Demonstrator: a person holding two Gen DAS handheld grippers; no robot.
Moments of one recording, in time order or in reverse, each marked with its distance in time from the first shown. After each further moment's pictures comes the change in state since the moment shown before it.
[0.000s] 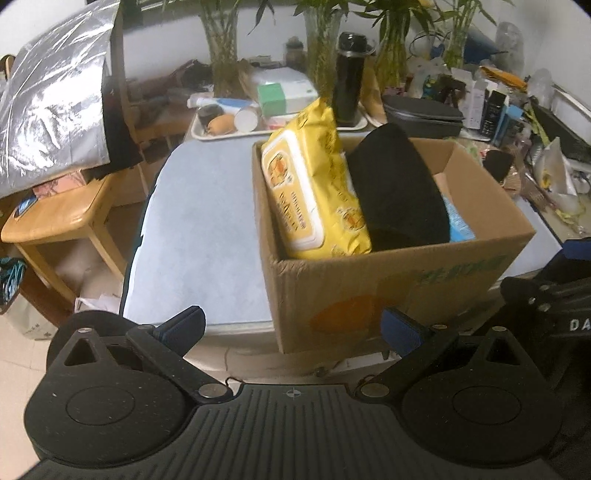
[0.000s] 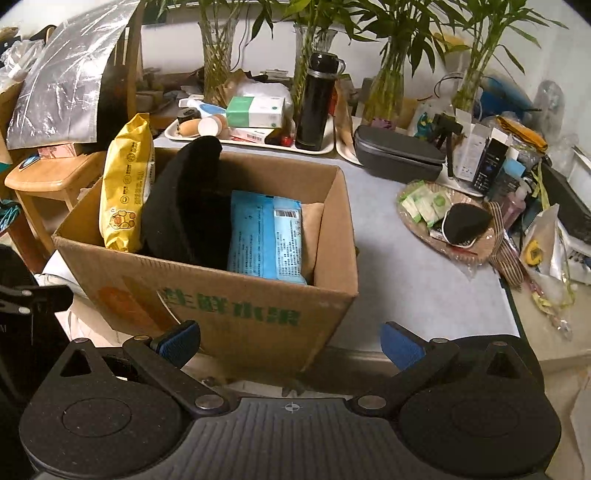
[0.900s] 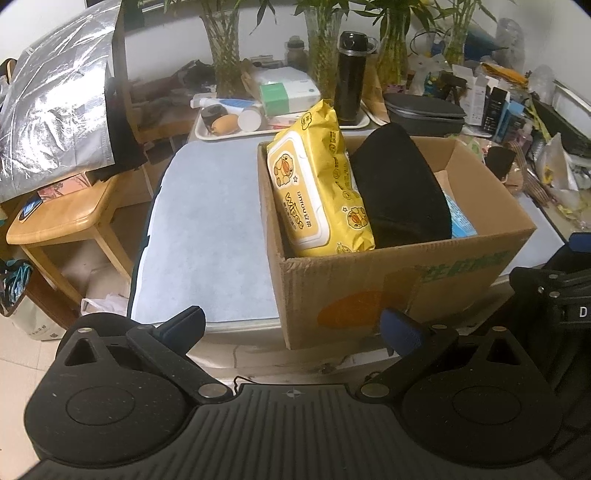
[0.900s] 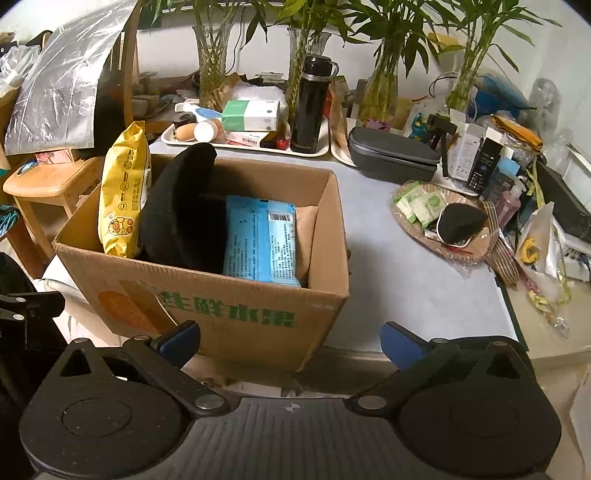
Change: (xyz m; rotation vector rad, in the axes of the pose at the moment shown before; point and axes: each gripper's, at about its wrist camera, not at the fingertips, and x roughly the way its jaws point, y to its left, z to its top) left arm -0.006 0.000 0.003 0.019 0.004 0.012; right arm -0.008 -0.004 0.002 0.009 -0.009 -0.006
